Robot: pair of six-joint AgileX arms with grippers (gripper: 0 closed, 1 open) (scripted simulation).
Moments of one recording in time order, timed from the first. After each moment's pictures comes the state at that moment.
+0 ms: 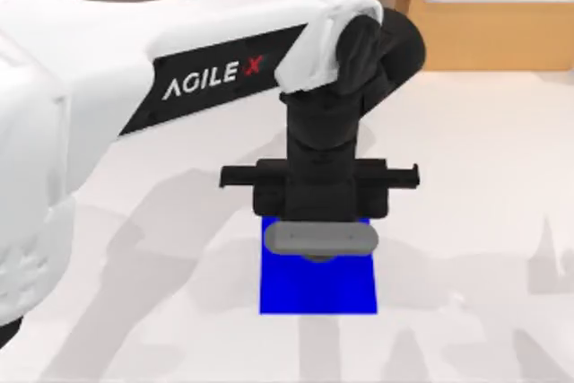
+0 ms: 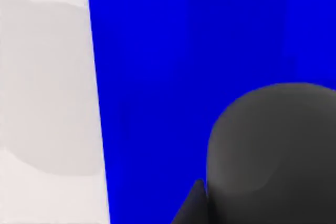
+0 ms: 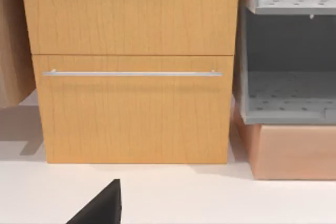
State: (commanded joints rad) left arm -0.80 2.17 1.77 -1.21 0.03 2.40; right arm 0.00 0.00 0.00 0.00 0.00 0.00
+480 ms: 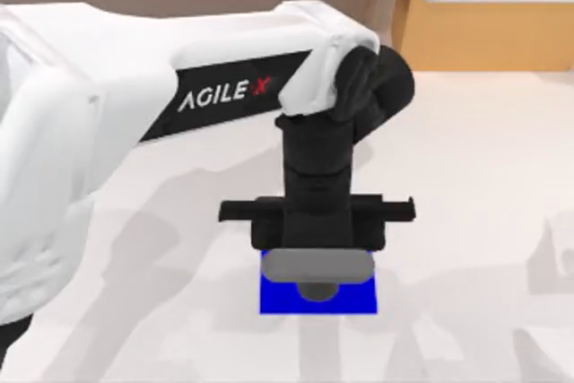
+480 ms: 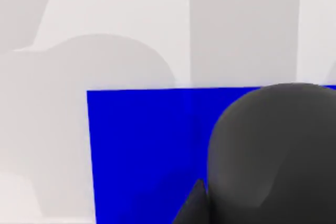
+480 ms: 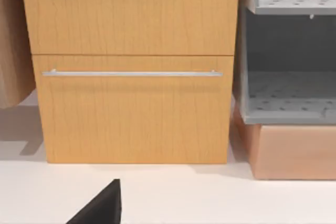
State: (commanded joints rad) left arm -0.80 2.20 1.71 -1.21 0.15 2.41; right arm 0.00 0.00 0.00 0.00 0.00 0.00
